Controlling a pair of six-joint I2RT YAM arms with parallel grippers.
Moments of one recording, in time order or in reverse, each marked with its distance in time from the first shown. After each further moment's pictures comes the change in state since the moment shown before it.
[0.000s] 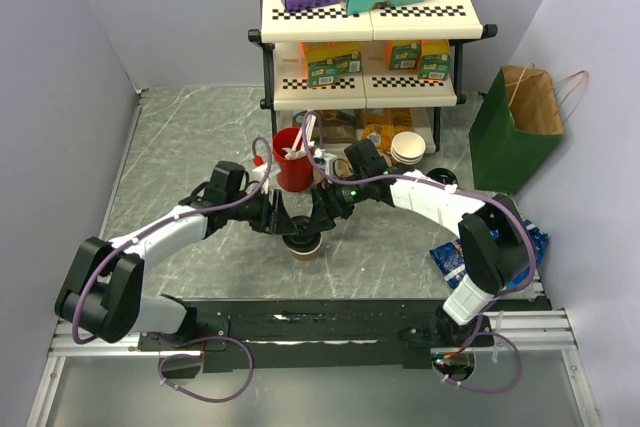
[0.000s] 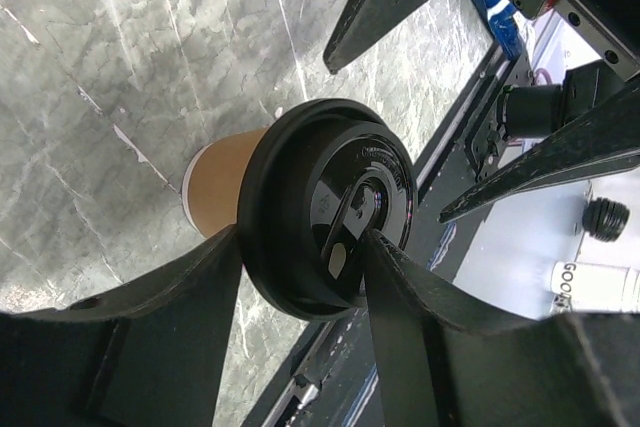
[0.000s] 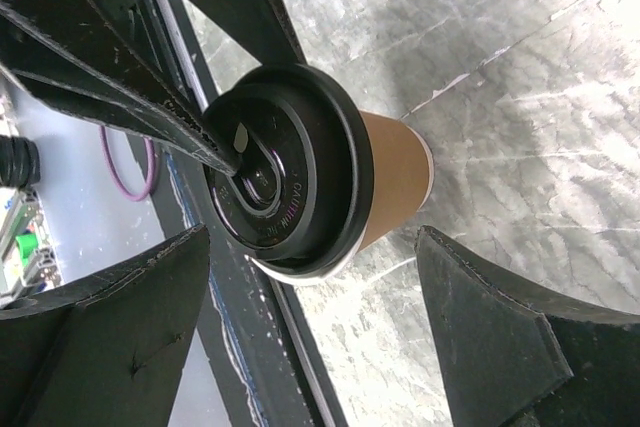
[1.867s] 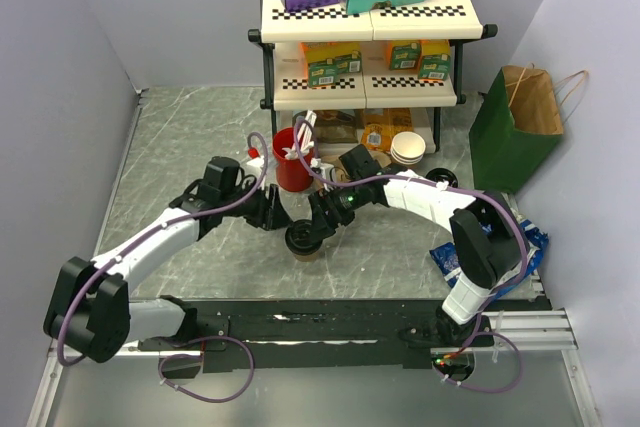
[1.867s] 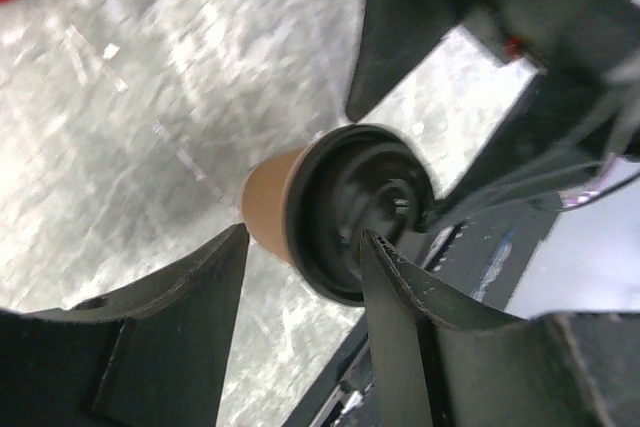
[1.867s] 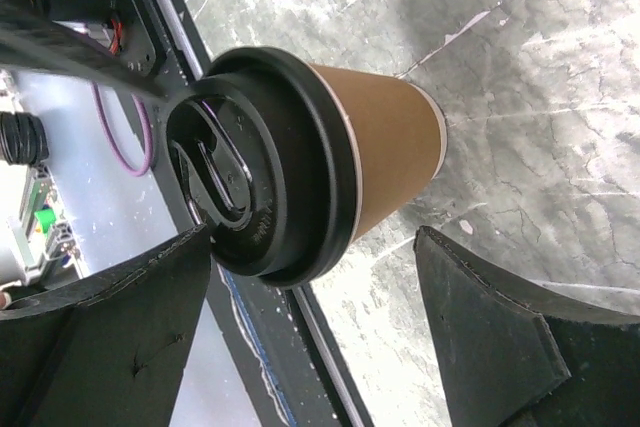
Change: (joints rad) left arm -0.012 -0.100 0.045 -0.097 -0.139 0.119; right arm 0.022 0.048 0.012 -0.100 0.007 -0.021
